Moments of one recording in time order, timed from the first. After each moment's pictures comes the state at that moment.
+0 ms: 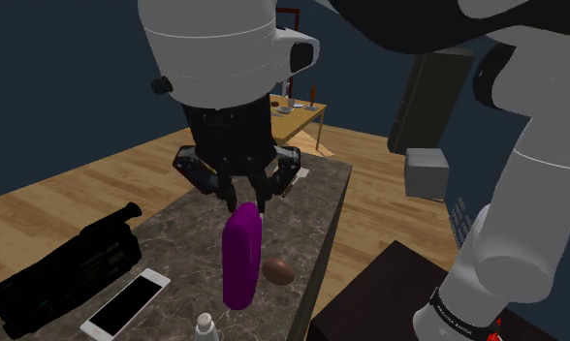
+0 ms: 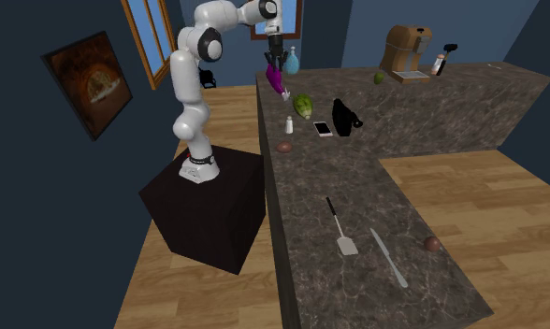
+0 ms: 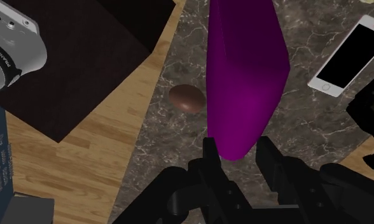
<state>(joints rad) 0.19 0.08 1.03 -1.52 -0.34 1.37 1.91</state>
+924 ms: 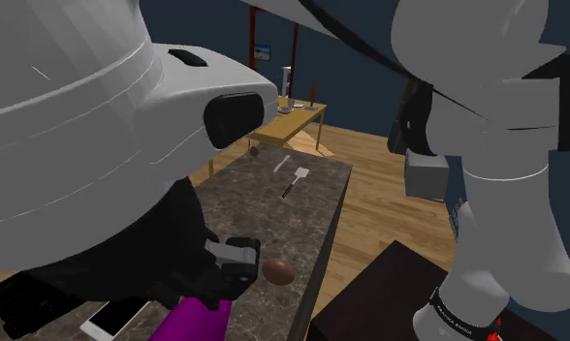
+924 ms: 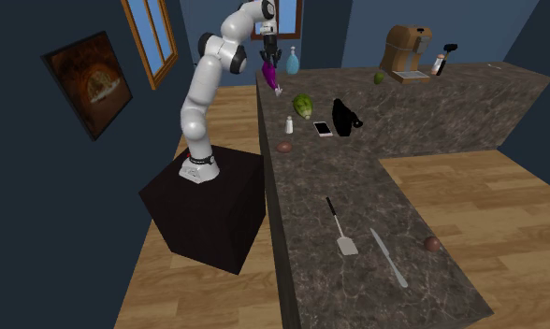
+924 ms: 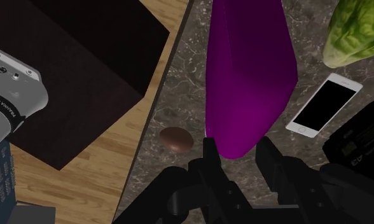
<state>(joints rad) 0.65 0.49 1.01 -1.15 -0.62 1.17 2.23</state>
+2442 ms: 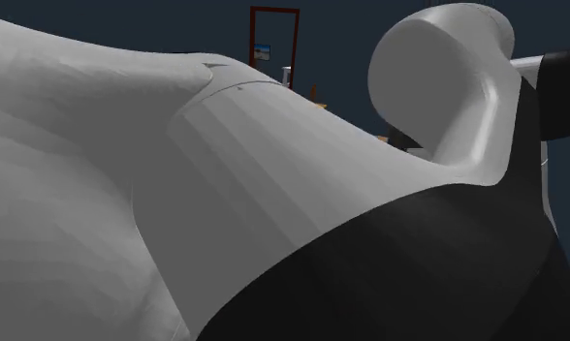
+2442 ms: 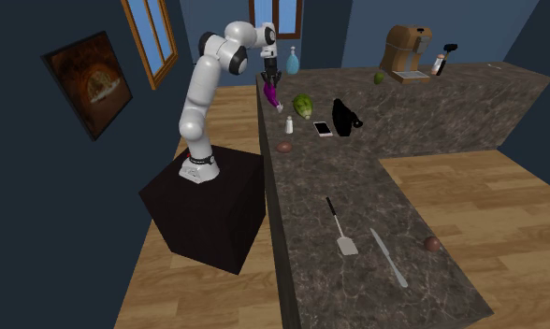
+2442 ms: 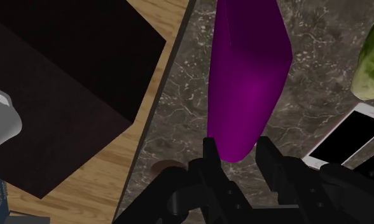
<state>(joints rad) 0.50 0.46 1.04 -1.53 -0.58 1.49 2.31</state>
